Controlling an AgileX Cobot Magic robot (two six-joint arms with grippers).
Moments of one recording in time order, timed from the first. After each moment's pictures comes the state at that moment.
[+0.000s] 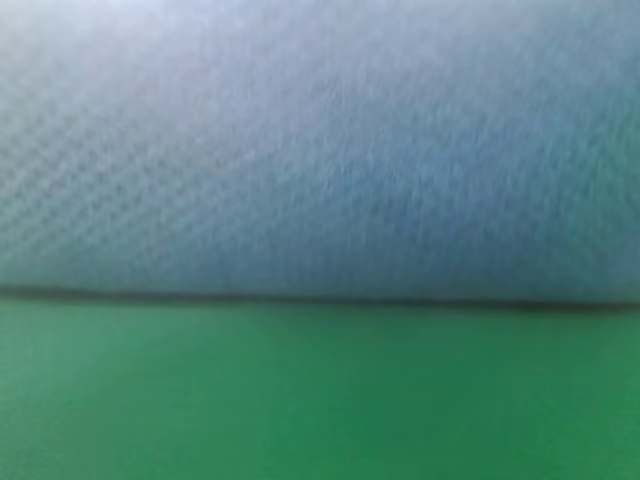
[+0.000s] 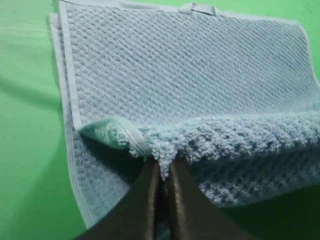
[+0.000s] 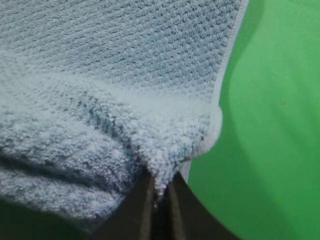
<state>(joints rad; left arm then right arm) -0.24 0.98 -0.61 -0.49 0.56 0.12 0.61 1.28 -0.95 -0.13 0.97 0.30</state>
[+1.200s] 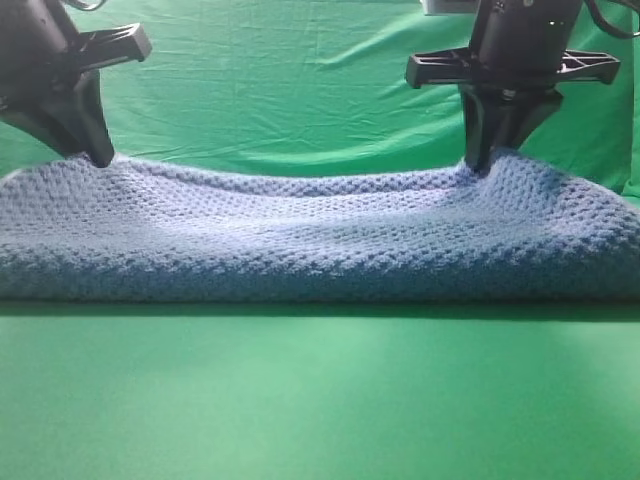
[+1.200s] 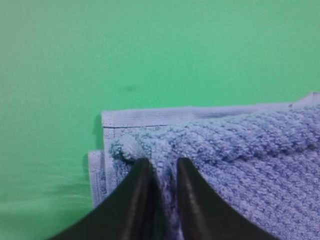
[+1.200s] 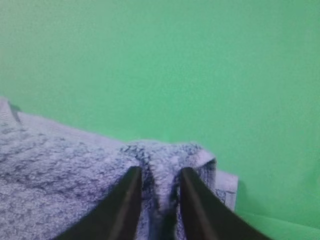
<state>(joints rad) -0.24 1.68 -1.02 -0.38 0.30 0.13 0.41 1.83 -1.29 -0.23 0.62 0.25</state>
